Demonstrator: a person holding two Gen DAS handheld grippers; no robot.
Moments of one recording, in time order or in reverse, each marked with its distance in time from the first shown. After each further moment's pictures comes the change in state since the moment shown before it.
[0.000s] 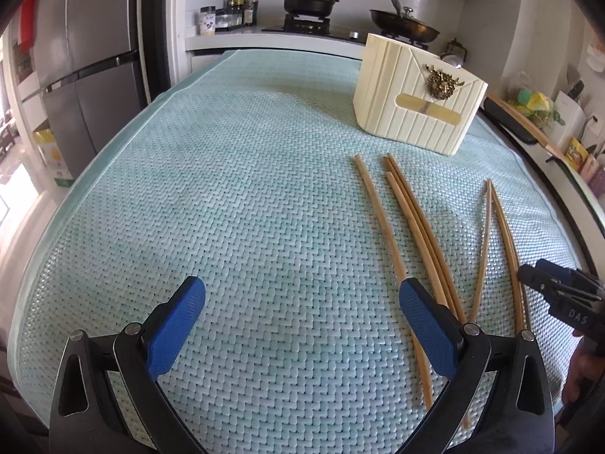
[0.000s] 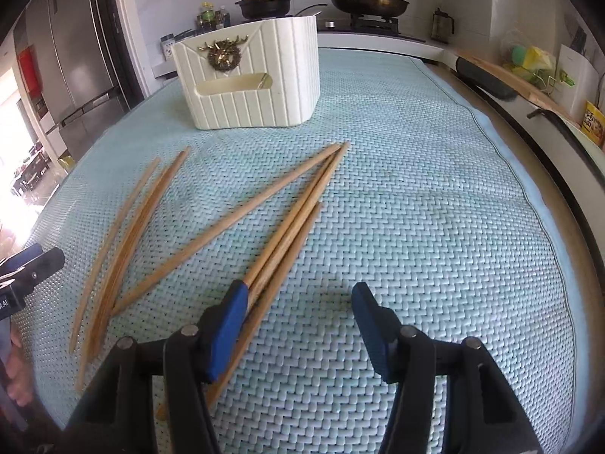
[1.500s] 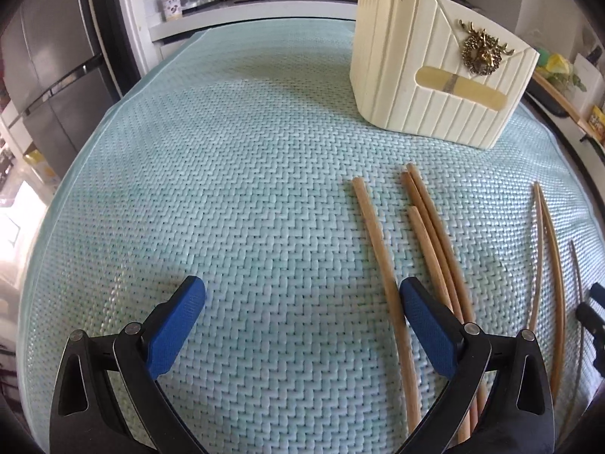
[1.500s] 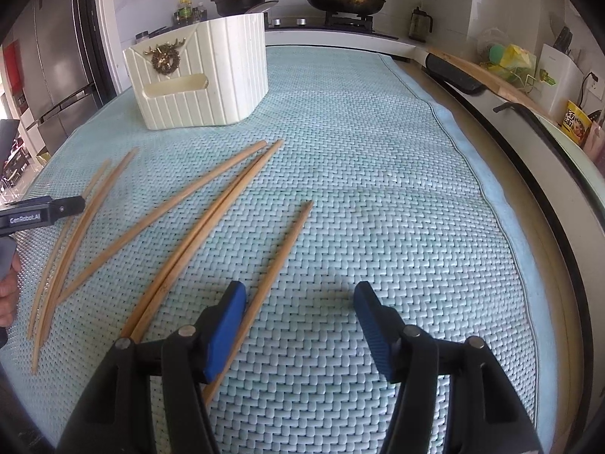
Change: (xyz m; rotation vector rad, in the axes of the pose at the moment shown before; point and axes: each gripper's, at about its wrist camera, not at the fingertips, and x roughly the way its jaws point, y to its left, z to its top) left arm 0.088 -0.032 0.068 0.113 0.138 0.062; right arm -0.001 -0.053 -0.002 0.013 0.017 -0.088
